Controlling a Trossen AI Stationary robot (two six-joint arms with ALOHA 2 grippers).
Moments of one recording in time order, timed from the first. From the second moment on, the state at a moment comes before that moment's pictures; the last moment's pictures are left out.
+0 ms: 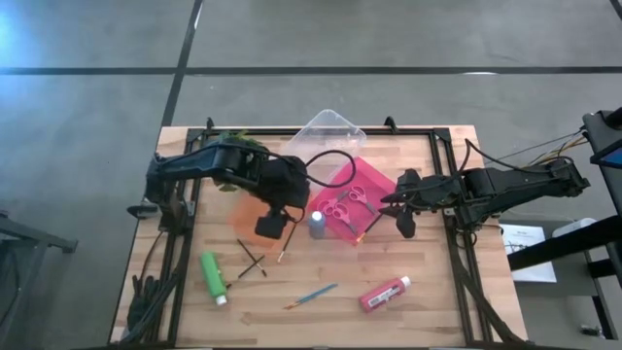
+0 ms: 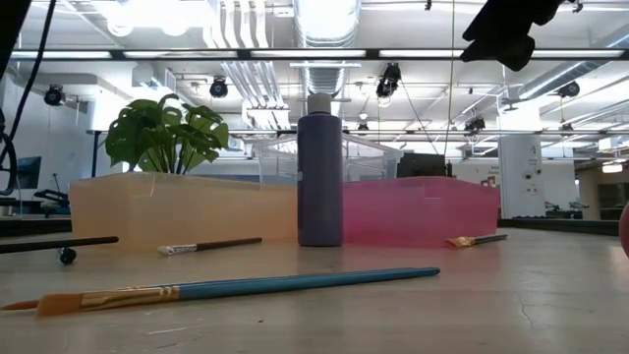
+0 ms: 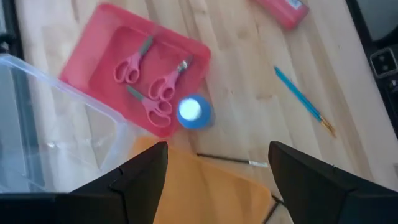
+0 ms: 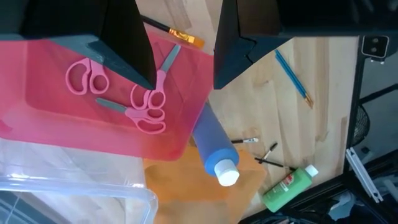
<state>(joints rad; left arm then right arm) -0.10 1.88 2.32 -1.56 -0.03 0.17 0.17 0.89 0.85 -0.61 0.20 0.53</state>
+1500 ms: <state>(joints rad) -0.04 2.14 2.17 -1.40 -0.05 0.34 0.17 0.89 0.82 -0.58 0.20 0.54</state>
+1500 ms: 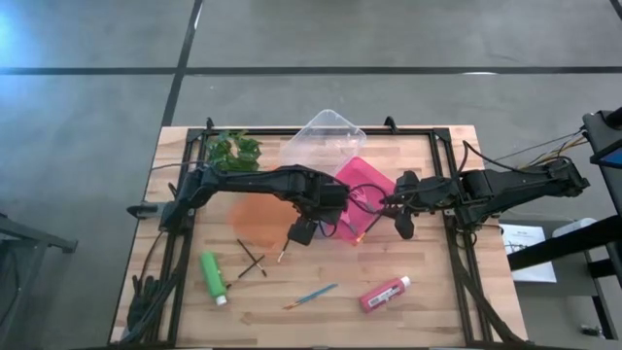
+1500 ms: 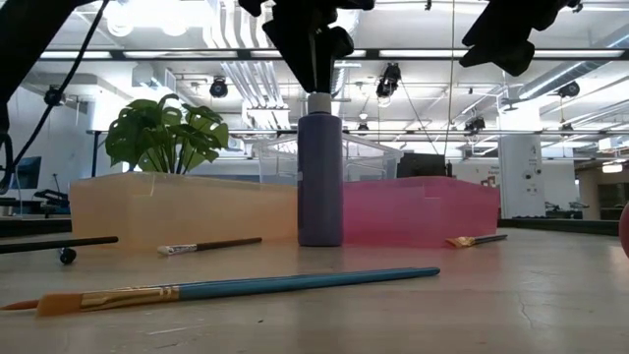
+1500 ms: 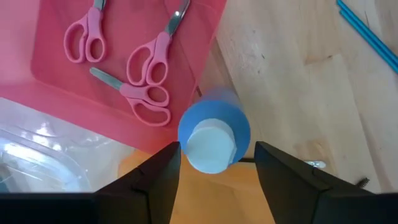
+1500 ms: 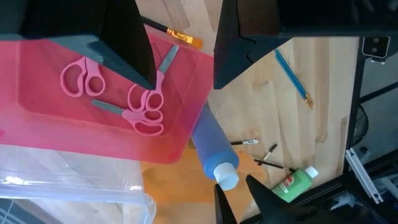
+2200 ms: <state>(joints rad) -0.04 2.14 2.08 -1.34 -0.03 0.34 0.17 0.89 0.82 -0.58 0.20 0.55</state>
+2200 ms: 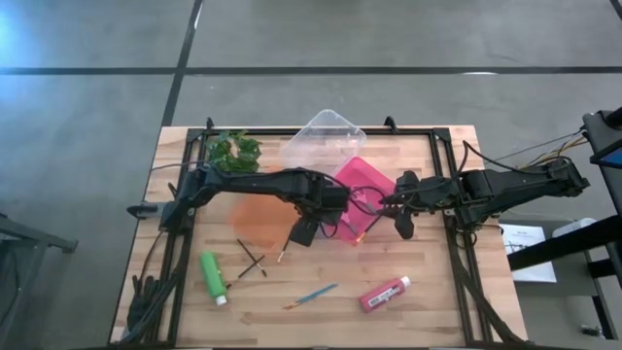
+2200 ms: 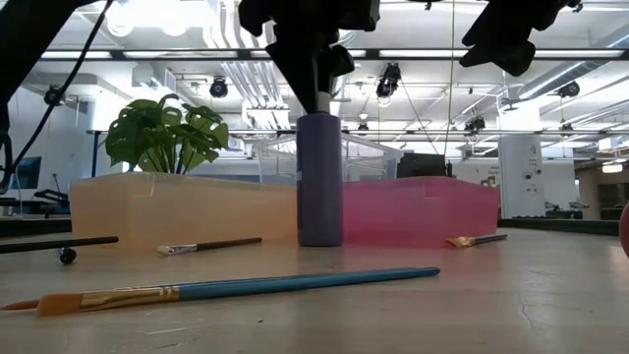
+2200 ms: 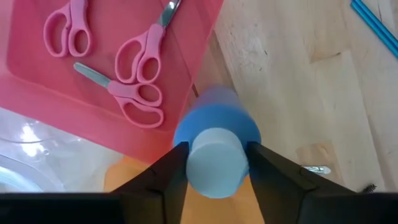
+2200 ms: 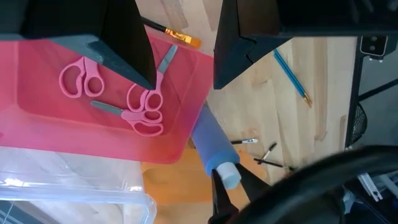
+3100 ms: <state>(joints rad) 0.11 1.95 2.26 -1.57 0.01 0.09 0.17 0.89 0.81 -0.54 0.21 0.55</state>
